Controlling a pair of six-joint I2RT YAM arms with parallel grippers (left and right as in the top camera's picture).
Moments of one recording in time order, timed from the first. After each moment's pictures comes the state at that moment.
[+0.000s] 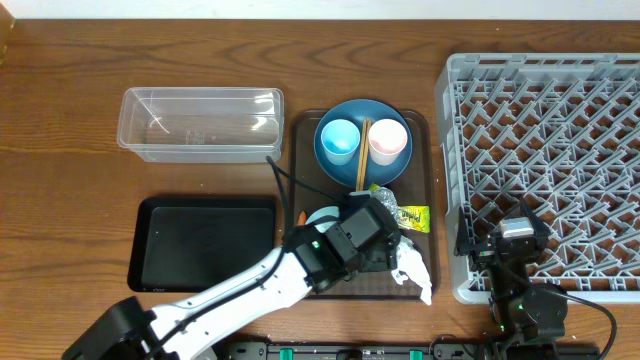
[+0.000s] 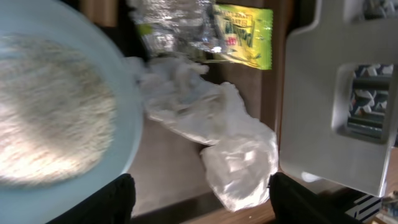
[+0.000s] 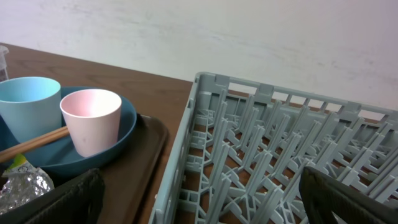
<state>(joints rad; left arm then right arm) -0.99 1.46 0.89 -0.45 0.07 -1.03 0.08 0.01 0.01 -0.07 -0.03 -0.14</state>
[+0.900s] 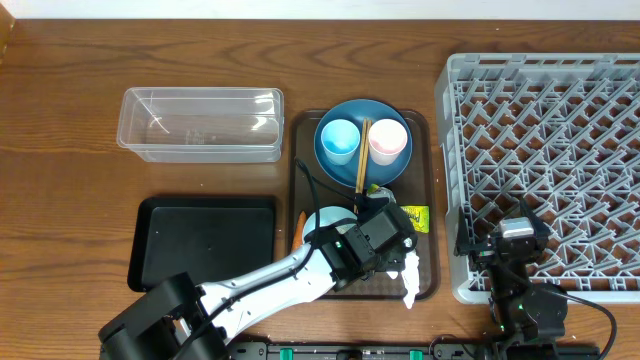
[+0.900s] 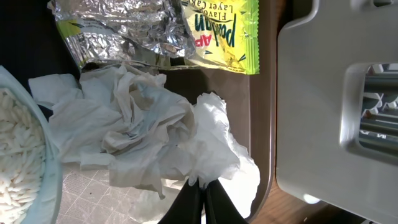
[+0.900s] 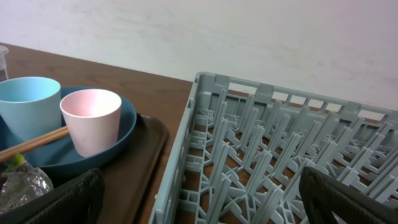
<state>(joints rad) -1.02 1.60 0.89 -0.29 0.08 -1.03 0.08 0.01 0.01 -0.07 -0.03 -0.14</state>
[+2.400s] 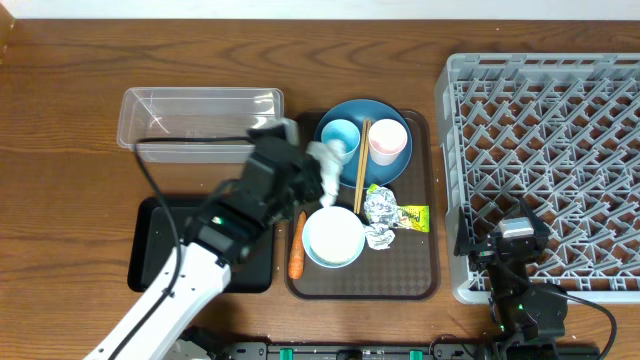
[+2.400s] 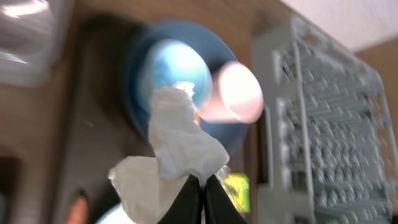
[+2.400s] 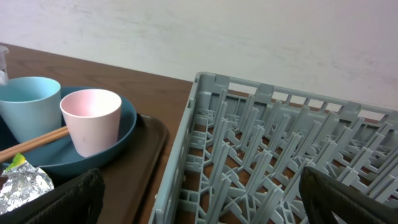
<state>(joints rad) -0.51 1.19 0.89 -0.39 0.07 -0.80 0.08 0.01 0.01 -0.07 -0.03 -0.14</state>
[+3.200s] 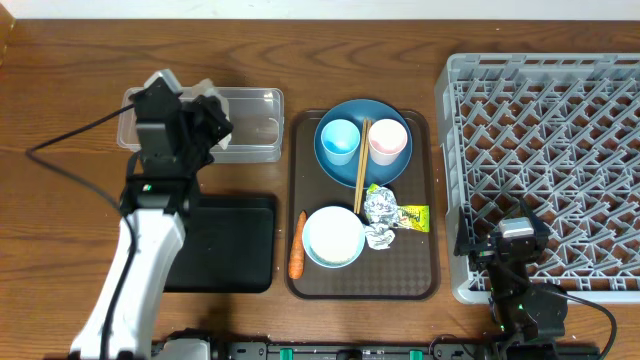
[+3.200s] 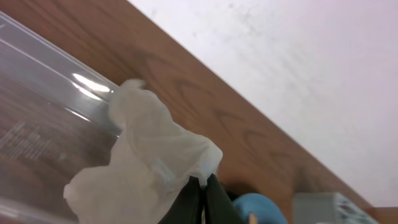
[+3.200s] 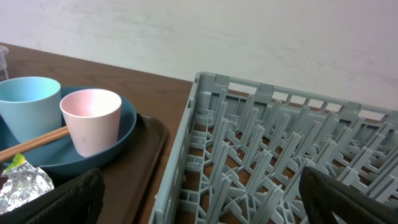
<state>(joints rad) -0.01 1.33 0.89 -0.06 0.12 -0.73 0.08 0.01 0.01 -0.07 -0.03 -0.14</state>
